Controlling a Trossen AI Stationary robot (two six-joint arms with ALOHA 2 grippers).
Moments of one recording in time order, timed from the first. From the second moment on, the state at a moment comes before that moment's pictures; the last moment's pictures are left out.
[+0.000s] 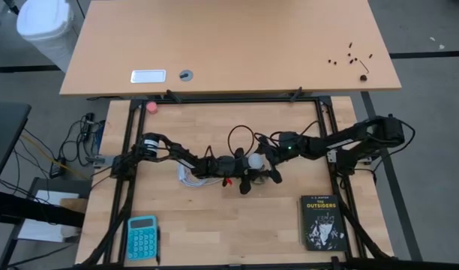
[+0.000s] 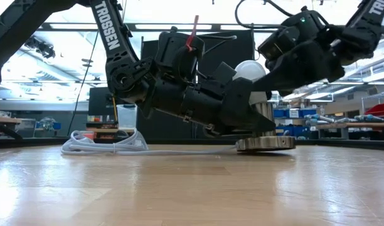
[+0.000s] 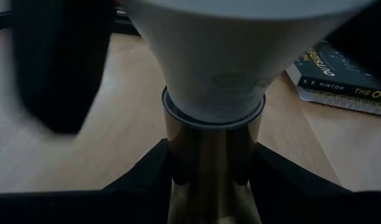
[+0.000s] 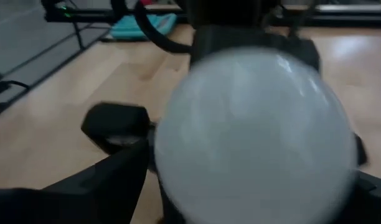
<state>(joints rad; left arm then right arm) -0.03 2.23 1.08 0.92 -0.13 -0.16 -0.15 1.44 0.42 0.63 -0.37 -0.09</state>
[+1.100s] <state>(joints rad) -0.03 2.23 1.08 0.92 -0.12 -0.16 -0.18 1.47 0.45 0.65 -0.46 -0.21</state>
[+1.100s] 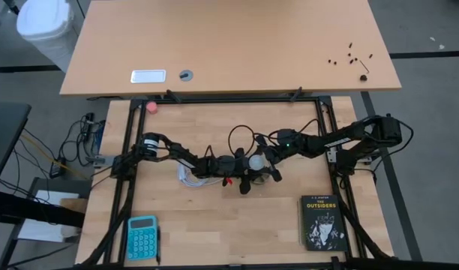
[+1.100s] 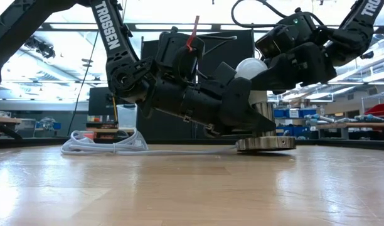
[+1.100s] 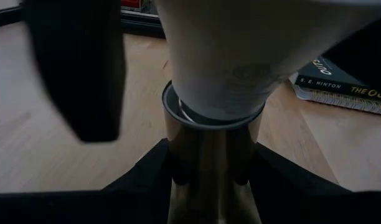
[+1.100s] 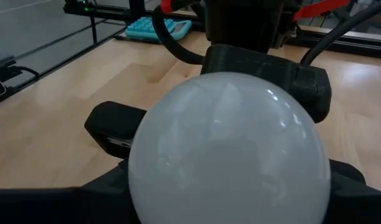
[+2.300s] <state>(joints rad) -0.05 2.23 1.08 1.00 -0.23 -0.11 -0.16 1.47 0.38 0.78 -0.36 -0.07</state>
